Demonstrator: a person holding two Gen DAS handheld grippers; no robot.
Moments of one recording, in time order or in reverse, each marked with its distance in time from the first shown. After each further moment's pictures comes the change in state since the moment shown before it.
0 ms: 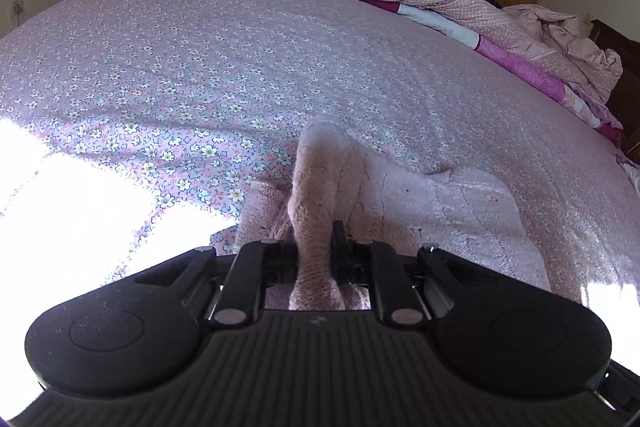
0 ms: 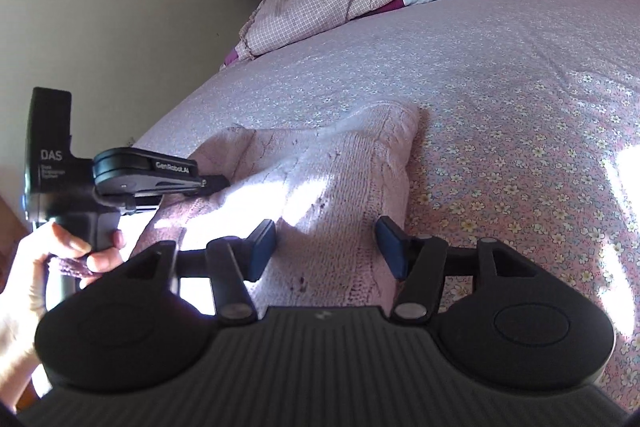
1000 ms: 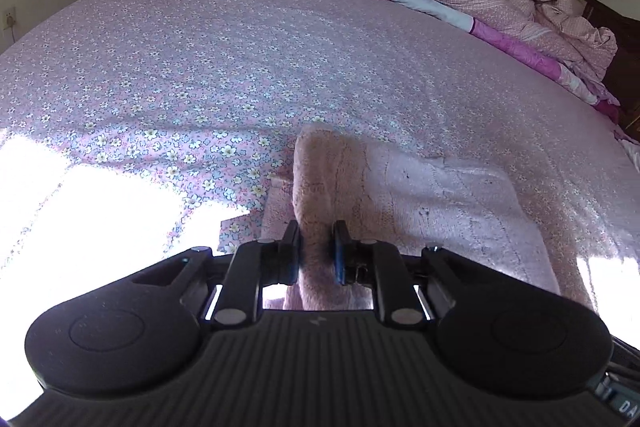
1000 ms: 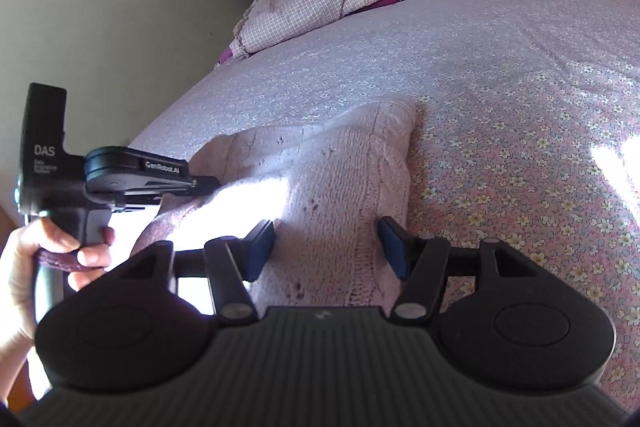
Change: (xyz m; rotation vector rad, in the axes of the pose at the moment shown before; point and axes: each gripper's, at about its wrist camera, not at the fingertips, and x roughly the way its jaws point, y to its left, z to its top) left arm -0.022 0.010 0.003 0.070 0.048 0.011; right arm 0.005 -0.003 0.000 0.070 0.005 0.004
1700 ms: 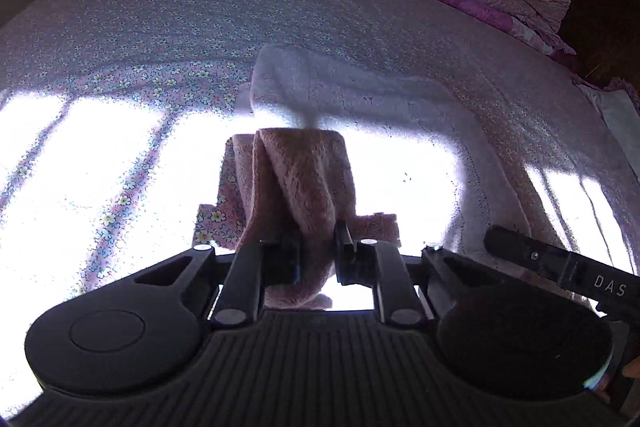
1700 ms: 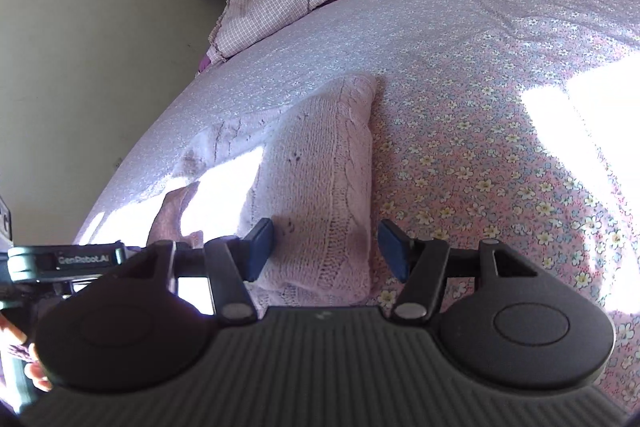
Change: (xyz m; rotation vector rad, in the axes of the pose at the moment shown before) left arm -0.054 -0.012 -0.072 0.109 0.059 -0.076; right arm -0.030 -0.012 -0.028 0.103 0.025 -0.031
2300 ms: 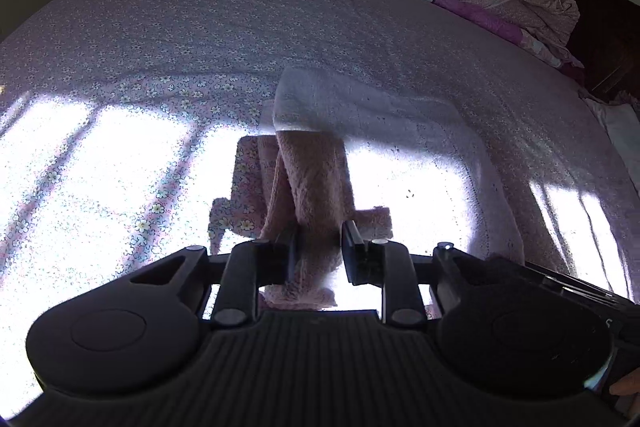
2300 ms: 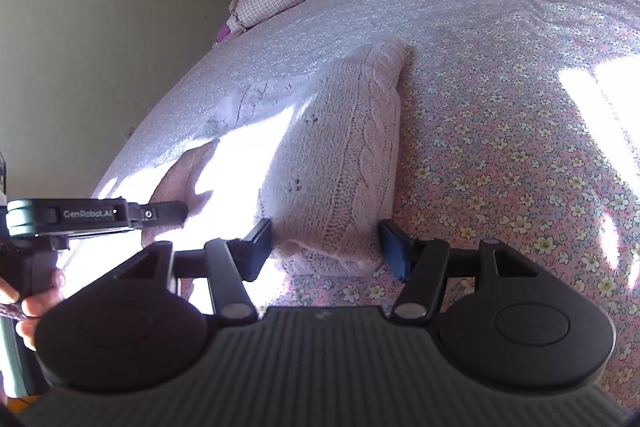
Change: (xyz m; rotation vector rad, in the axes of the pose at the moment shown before) left arm -0.023 0.014 0.014 -0.044 0.000 -0.001; right arm -0.002 0.014 -0.007 -0.043 0.050 0.032
